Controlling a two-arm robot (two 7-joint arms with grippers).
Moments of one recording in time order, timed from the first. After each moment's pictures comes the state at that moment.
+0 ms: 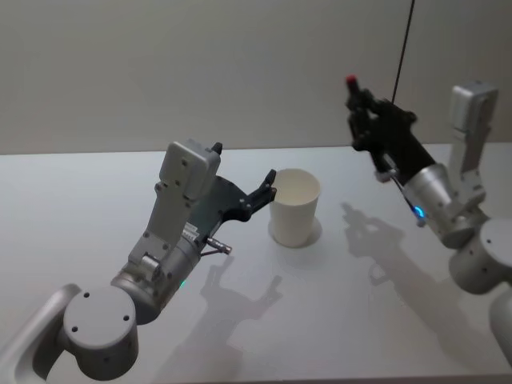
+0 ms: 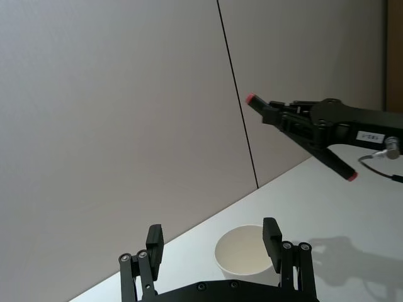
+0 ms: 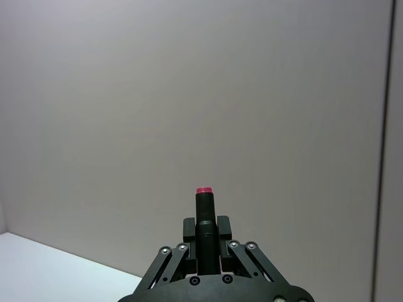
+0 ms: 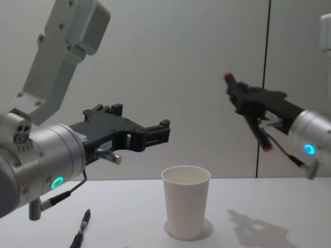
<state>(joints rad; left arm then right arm) -0.24 0.38 0.45 -1.63 -0.20 0.01 -0.01 0.54 0.06 -0.22 -1.00 0.26 -0.36 0.39</state>
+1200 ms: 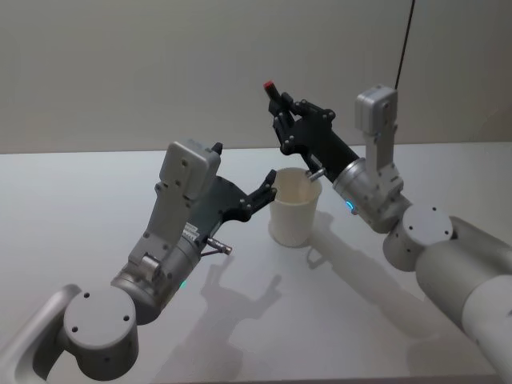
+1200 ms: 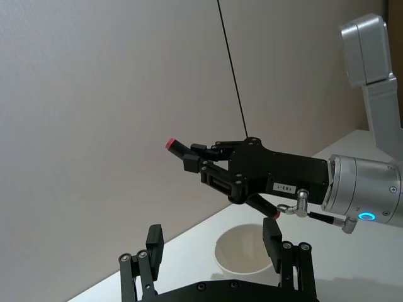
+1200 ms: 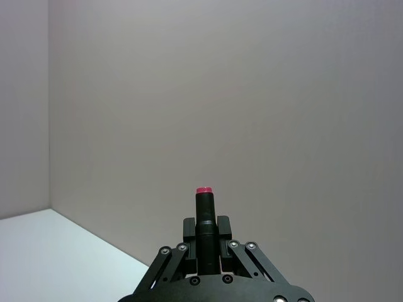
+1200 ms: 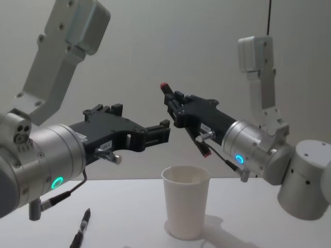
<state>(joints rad) -0.24 0.38 0.45 -1.63 -0.20 0.01 -0.01 0.97 -0.13 -0.33 -0.17 0.27 -0.80 0.54</state>
